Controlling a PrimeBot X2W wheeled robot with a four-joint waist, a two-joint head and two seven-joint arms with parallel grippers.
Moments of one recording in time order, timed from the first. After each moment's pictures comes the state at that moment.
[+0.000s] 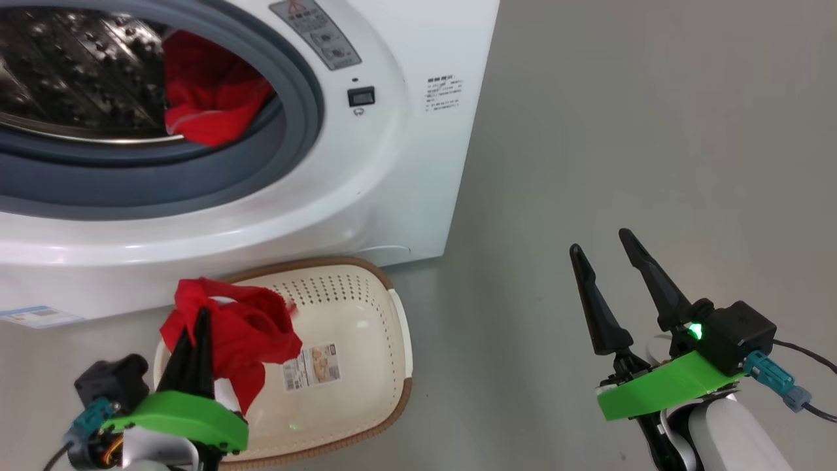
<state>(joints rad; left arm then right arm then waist) -0.22 0.08 0.00 0.36 -0.39 -0.02 -0.17 -0.17 -0.06 0.15 0.14 0.32 0.12 -0.26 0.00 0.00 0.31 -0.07</state>
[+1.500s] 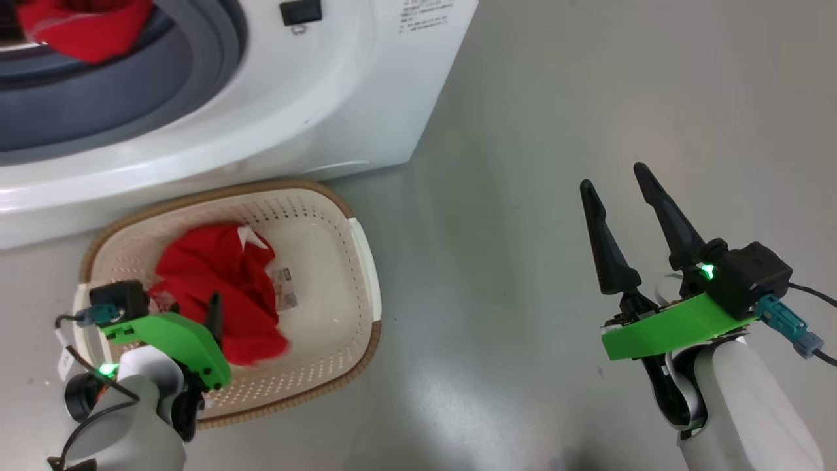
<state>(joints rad) -0.76 0.11 -0.12 1.28 -0.50 -0.12 -0.11 -0.32 -0.05 0.11 0.18 0.28 0.12 -0.26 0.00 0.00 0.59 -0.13</state>
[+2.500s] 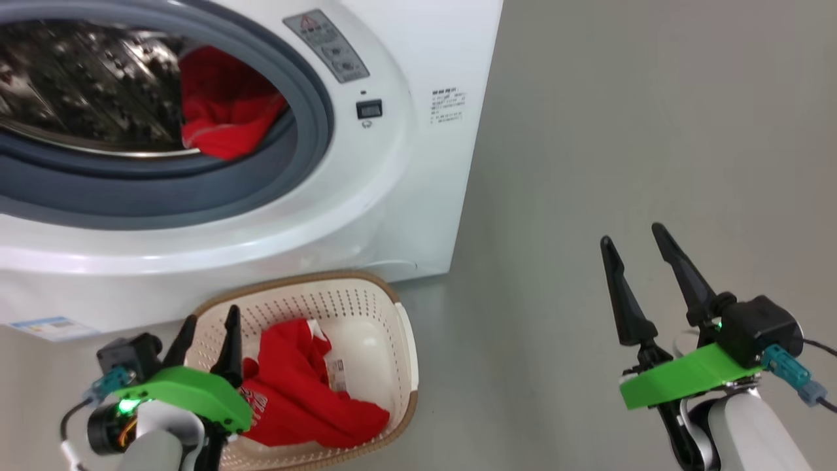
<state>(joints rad) -0.48 0.10 -0.10 0.87 -0.51 -0.10 -0.25 -0.19 -0.06 0.06 0.18 0.25 0.12 -0.26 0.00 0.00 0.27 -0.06</state>
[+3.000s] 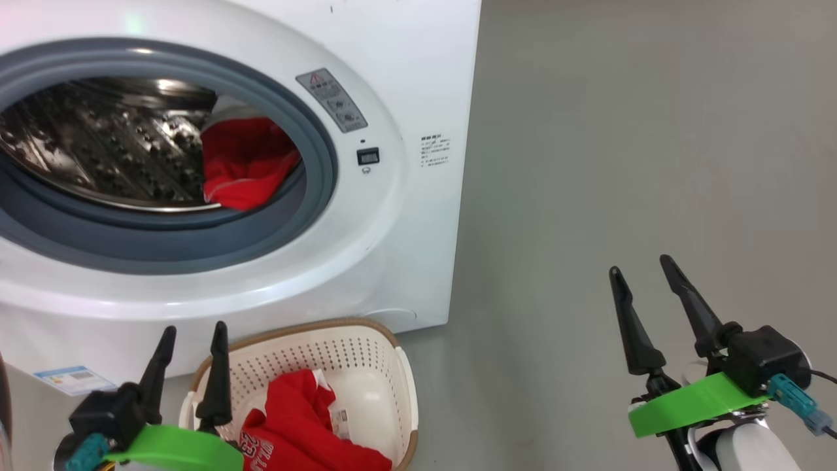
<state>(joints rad) -0.17 0.11 -0.01 0.37 -0.37 -0.07 -0.25 -0.10 -0.05 0.04 0.16 0.25 0.12 -0.26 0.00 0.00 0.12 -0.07</state>
